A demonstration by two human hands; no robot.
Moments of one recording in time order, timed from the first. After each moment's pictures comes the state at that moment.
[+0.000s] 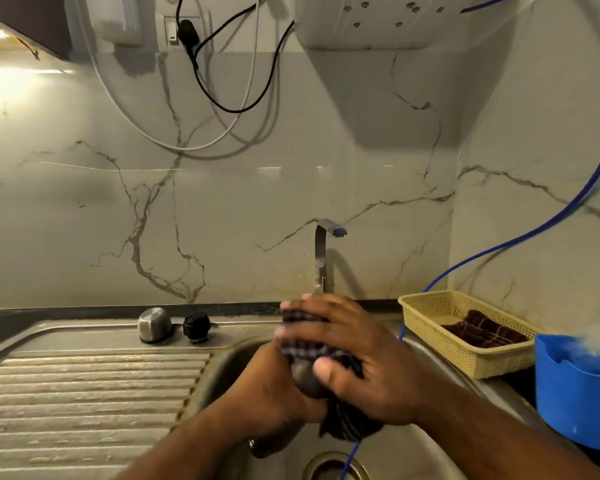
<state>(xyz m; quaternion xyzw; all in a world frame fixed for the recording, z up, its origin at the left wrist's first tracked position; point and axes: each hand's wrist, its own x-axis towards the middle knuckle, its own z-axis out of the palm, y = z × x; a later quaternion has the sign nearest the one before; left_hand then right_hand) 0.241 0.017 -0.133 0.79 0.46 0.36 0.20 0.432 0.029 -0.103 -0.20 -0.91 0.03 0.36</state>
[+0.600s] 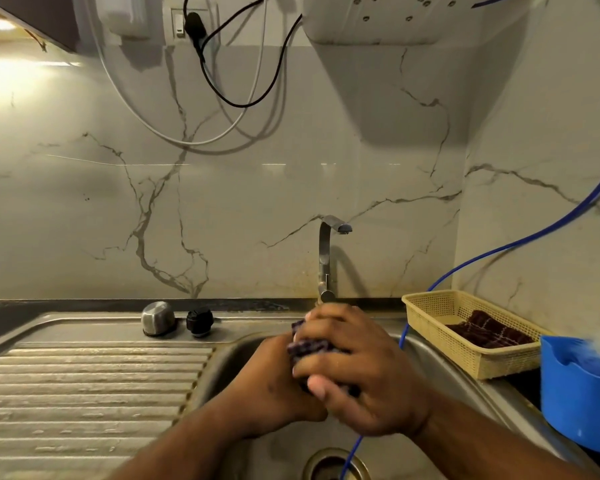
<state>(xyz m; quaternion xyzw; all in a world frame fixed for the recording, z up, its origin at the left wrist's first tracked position) 0.237 0.016 -0.131 0.82 0.44 0.35 0.13 0.423 0.038 -0.124 -0.12 -0.90 -0.13 0.41</state>
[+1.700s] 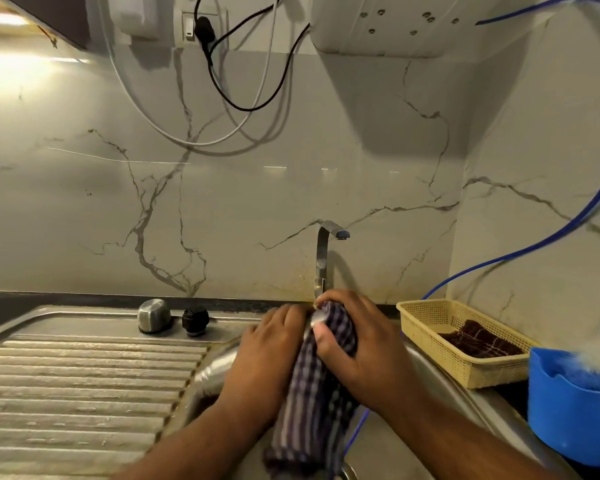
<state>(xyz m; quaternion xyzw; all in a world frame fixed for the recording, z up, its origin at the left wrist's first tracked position) 0.250 0.020 -0.126 0.78 0.51 0.36 -0.07 0.422 0.042 -0.121 -0.33 -0.81 0.02 0.49</state>
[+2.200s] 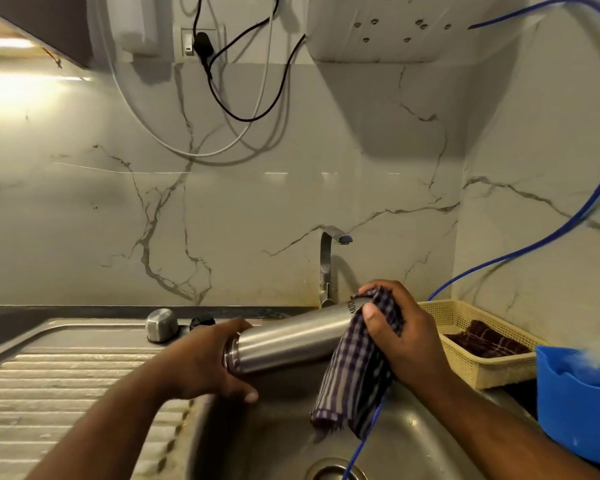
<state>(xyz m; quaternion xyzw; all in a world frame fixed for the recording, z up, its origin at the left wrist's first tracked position) 0.143 0.042 -0.113 0.78 0.58 0.20 0.08 0.449 0.057 -0.116 -0.32 -0.73 0.10 0.59</state>
